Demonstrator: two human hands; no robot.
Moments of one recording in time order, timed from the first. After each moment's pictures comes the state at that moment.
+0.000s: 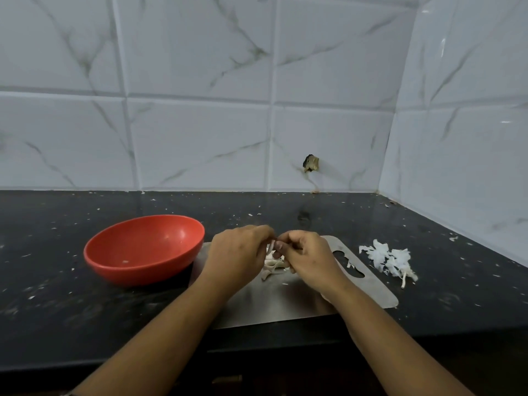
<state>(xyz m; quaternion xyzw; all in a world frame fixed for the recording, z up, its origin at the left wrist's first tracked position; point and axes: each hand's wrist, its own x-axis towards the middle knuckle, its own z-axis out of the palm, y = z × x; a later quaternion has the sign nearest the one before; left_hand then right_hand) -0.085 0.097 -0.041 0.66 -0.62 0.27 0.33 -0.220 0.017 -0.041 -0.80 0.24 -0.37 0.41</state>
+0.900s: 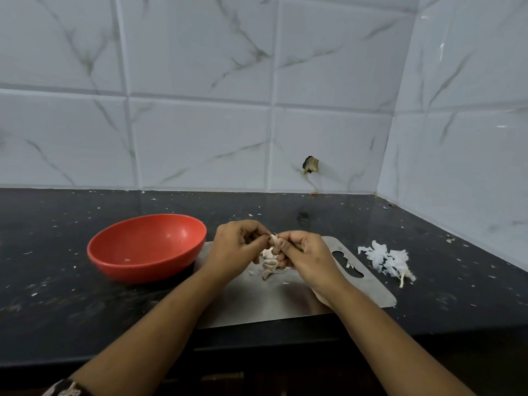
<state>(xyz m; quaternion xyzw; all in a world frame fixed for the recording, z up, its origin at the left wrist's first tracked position) -0.084 0.108 -0.028 0.63 -0.58 -0.02 0.52 -0.217 0.025 -0.043 -0.72 0.19 -0.38 0.54</state>
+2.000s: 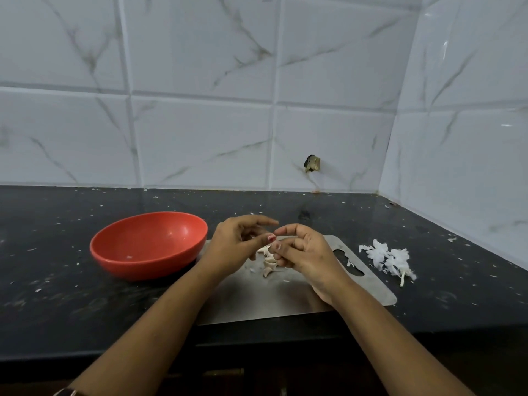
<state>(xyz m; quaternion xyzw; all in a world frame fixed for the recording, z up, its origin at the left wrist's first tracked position) -0.076 0.107 -0.030 0.56 -0.59 -0.12 0.56 -0.224 0.028 -0.038 -0.69 0.17 -0.36 0.61</state>
